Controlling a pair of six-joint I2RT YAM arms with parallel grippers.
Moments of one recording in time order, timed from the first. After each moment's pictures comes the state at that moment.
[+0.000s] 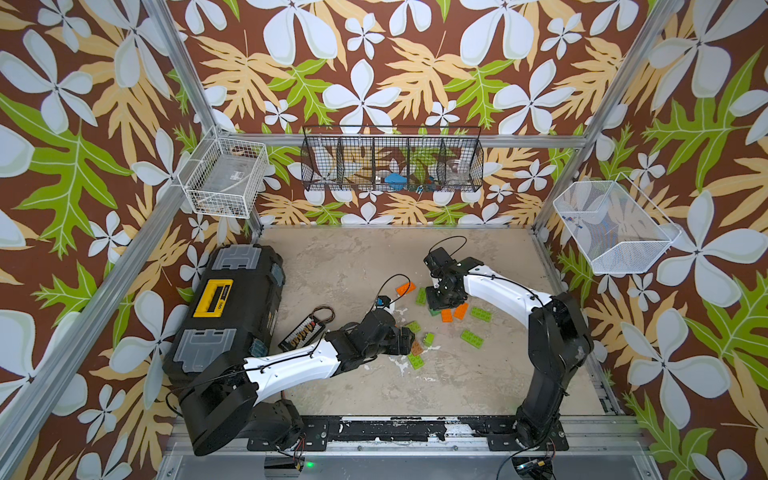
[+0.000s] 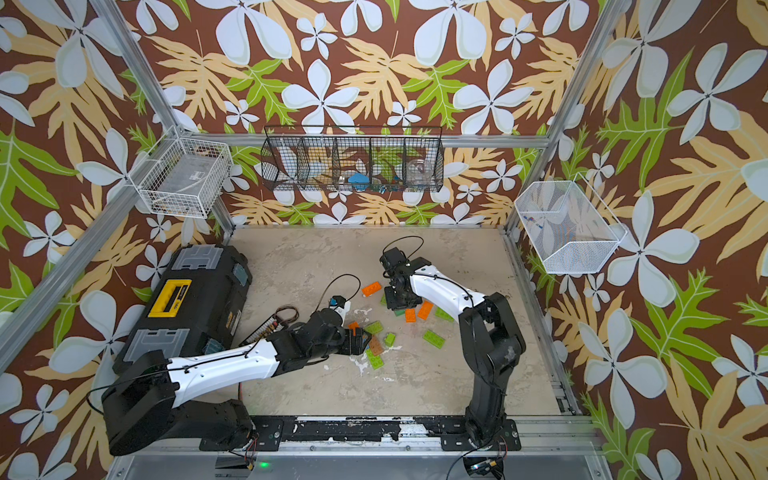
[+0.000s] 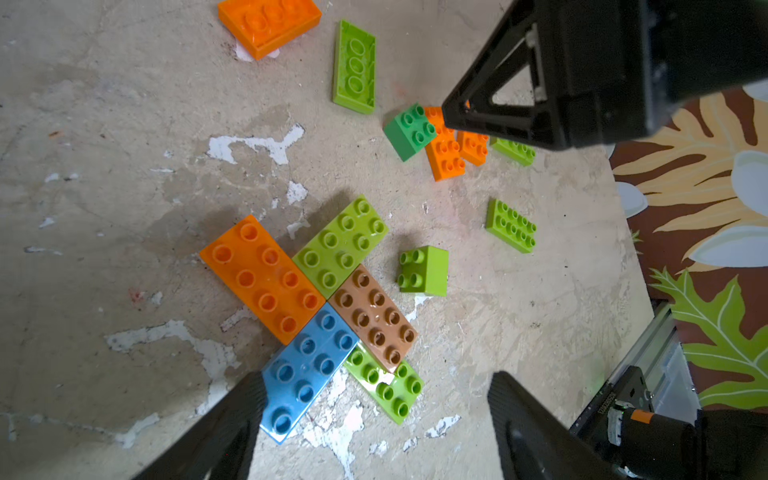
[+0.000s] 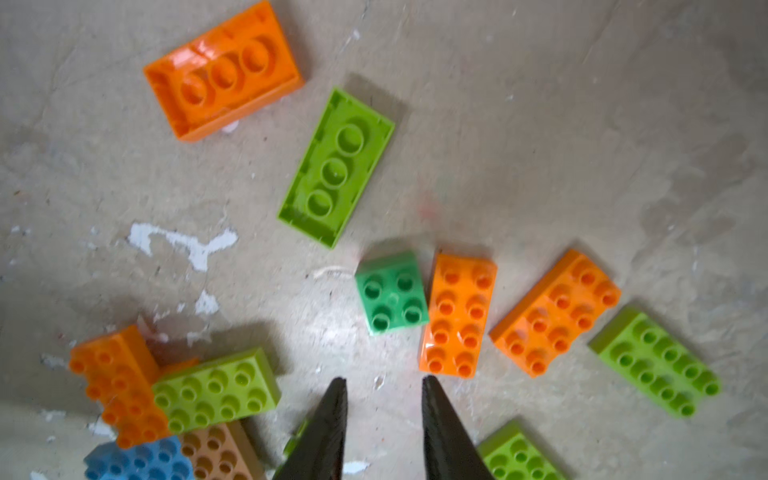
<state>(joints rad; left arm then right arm) -0.89 1.34 0.69 -0.07 -0.04 -0.77 0.52 1.88 1.43 -0.88 0.06 0.34</state>
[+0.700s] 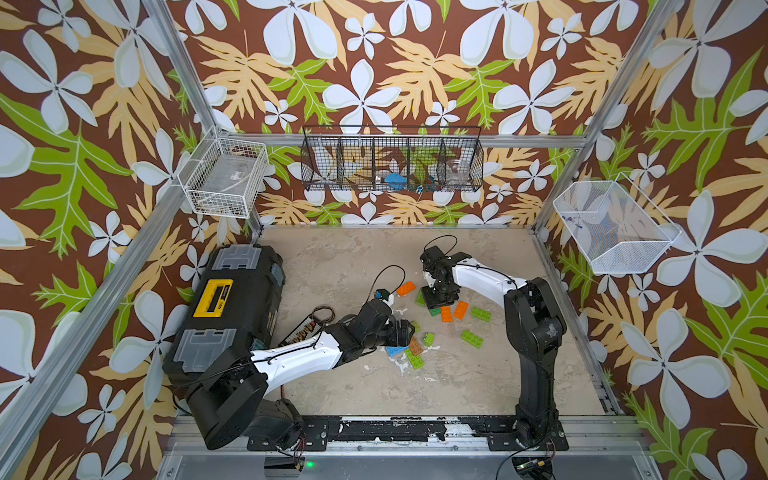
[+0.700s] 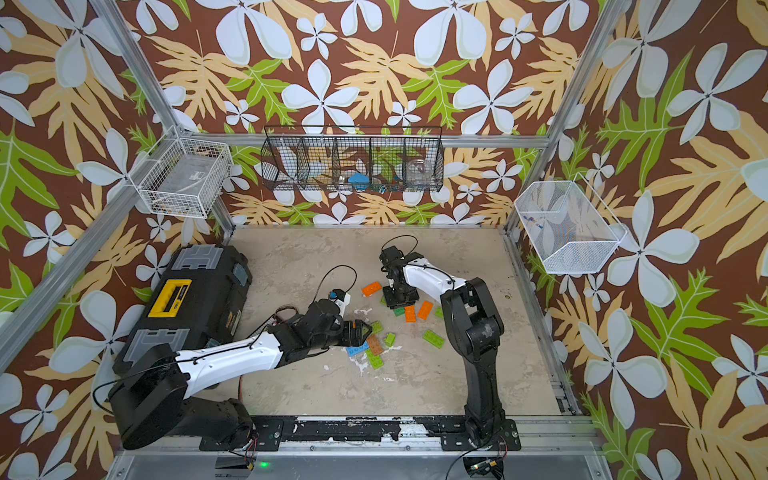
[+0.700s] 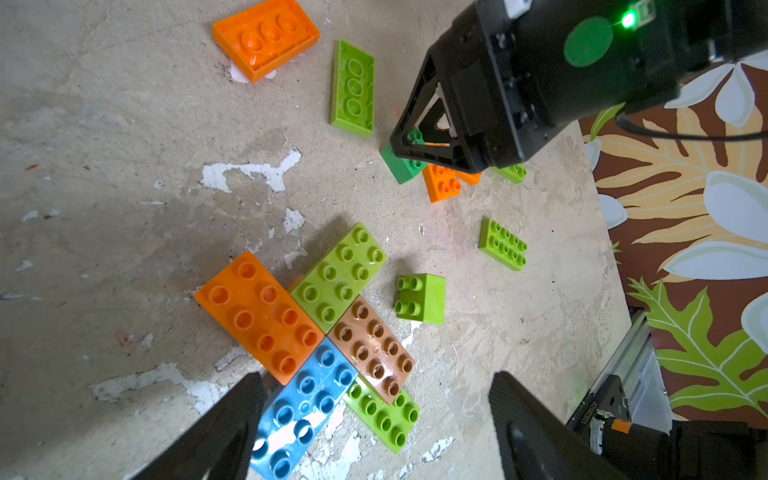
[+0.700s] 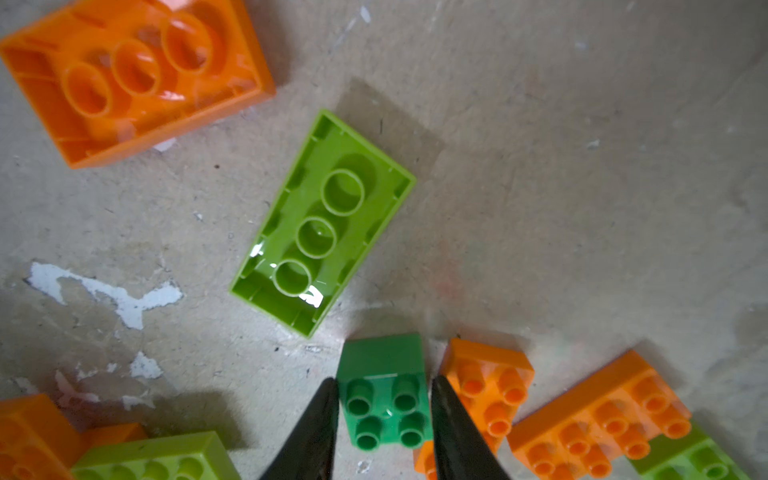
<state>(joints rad) -0.83 1.39 0.71 -0.03 0.05 -0.75 0.49 2.06 1.54 -0.92 0.00 0.23</state>
